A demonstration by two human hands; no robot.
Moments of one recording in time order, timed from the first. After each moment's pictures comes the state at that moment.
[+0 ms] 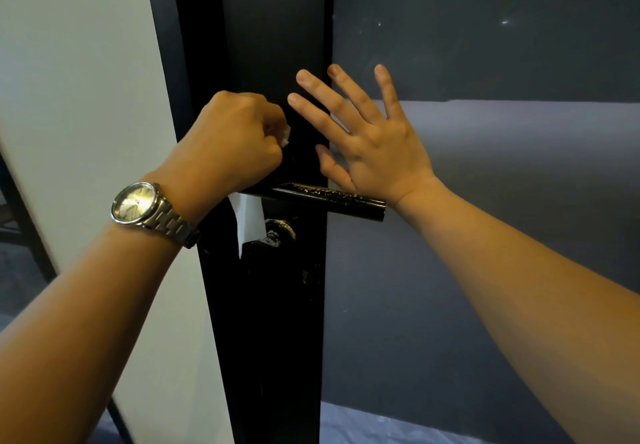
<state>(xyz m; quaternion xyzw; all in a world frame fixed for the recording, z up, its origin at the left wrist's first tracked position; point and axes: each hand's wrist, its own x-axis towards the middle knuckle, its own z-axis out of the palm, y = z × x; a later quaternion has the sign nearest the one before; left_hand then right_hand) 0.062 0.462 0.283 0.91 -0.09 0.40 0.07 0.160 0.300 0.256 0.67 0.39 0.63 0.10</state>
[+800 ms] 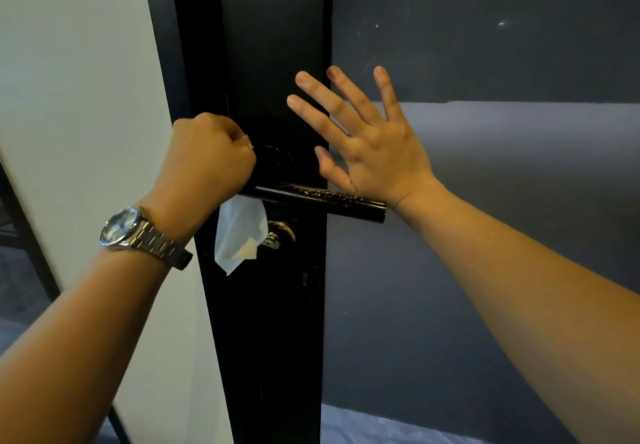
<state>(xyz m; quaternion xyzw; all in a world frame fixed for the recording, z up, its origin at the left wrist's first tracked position) 0.060 0.474 0.265 0.88 0.05 0.42 0.21 0.162 0.300 0.255 0.66 0.38 0.64 0.10</state>
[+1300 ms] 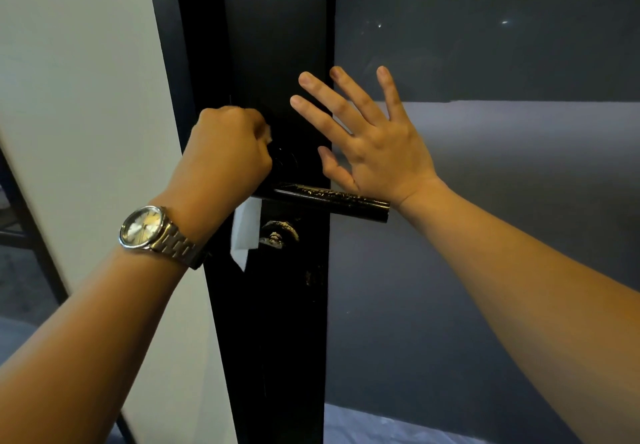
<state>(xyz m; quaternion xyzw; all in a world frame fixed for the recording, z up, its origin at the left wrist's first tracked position) 0.060 0.462 0.271 0.89 0.01 0.43 0.15 0.163 0.300 0.255 0.66 0.38 0.64 0.10</state>
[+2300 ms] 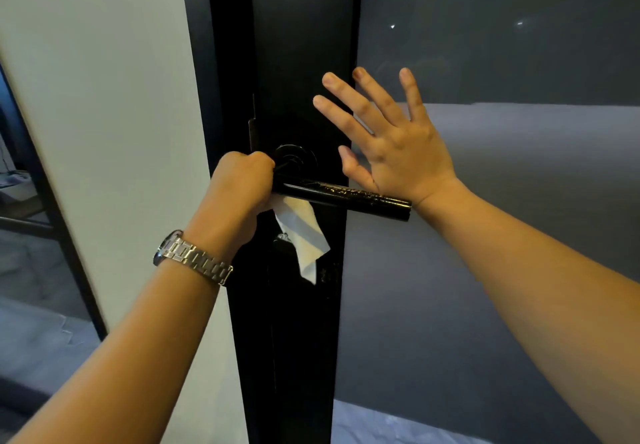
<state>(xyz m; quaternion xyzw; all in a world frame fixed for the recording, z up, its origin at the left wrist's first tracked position) 0.063 0.467 0.244 0.72 0.17 0.27 0.62 0.162 0.300 0.256 0.66 0.38 0.64 0.11</state>
